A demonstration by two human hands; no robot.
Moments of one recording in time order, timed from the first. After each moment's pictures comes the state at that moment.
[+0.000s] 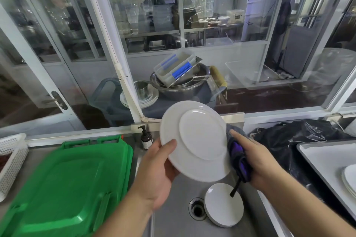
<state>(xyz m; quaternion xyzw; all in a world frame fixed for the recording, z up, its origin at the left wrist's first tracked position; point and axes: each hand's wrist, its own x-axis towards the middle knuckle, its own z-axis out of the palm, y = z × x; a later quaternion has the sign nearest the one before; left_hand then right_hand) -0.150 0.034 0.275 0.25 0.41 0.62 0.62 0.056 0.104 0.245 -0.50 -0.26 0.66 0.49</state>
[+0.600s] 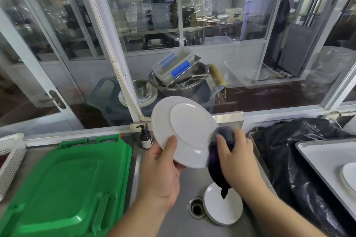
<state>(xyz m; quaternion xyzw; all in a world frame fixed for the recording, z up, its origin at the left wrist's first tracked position) -0.129 0.042 0.273 0.21 0.44 0.69 0.54 0.021 0.087 0.237 -0.65 -0.54 0.32 0.42</state>
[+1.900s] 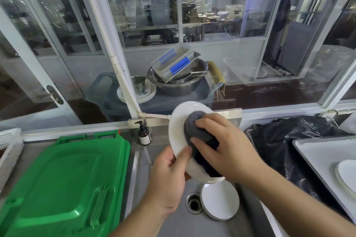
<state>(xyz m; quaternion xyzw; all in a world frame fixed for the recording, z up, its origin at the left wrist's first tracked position) -0.122 0.032 0.241 0.35 0.47 0.61 0.53 0.029 0.089 0.273 -0.41 -0.82 0.12 0.37</state>
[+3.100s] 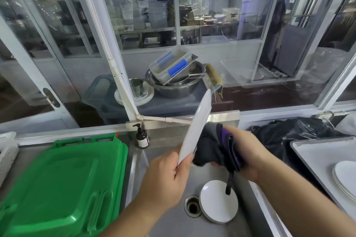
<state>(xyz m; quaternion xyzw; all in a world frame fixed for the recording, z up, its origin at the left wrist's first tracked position) -0.155 0.037 0.226 0.70 0.55 0.46 0.07 0.043 0.100 0.284 -0.53 -0.34 0.67 0.39</state>
